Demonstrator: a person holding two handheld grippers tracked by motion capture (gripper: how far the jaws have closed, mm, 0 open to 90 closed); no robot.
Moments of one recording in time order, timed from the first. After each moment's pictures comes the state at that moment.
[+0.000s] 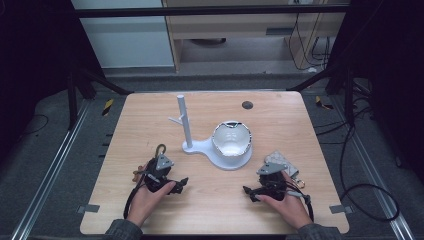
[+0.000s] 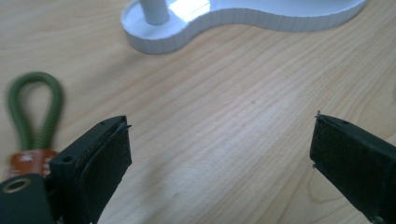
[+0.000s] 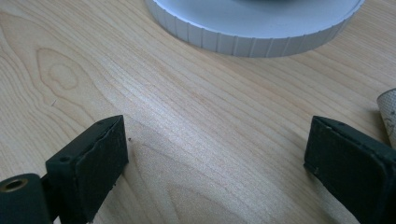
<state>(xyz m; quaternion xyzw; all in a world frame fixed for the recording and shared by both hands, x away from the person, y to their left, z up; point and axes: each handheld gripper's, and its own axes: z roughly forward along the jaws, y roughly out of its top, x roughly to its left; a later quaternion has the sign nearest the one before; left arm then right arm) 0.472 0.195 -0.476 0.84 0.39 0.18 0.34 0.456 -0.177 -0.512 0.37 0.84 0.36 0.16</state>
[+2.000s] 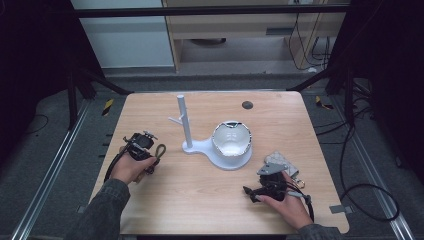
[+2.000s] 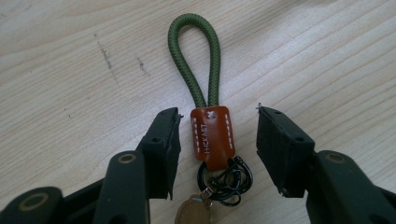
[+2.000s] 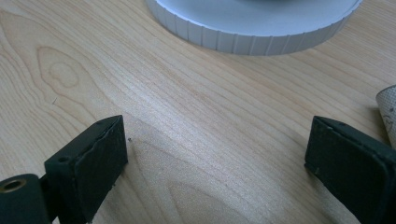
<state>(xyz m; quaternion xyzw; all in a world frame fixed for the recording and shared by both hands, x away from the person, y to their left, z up) 0.548 0.248 -0.446 0.86 0.47 0.12 0.16 0.454 -0.178 -0.512 0.37 0.84 0.36 0.16</state>
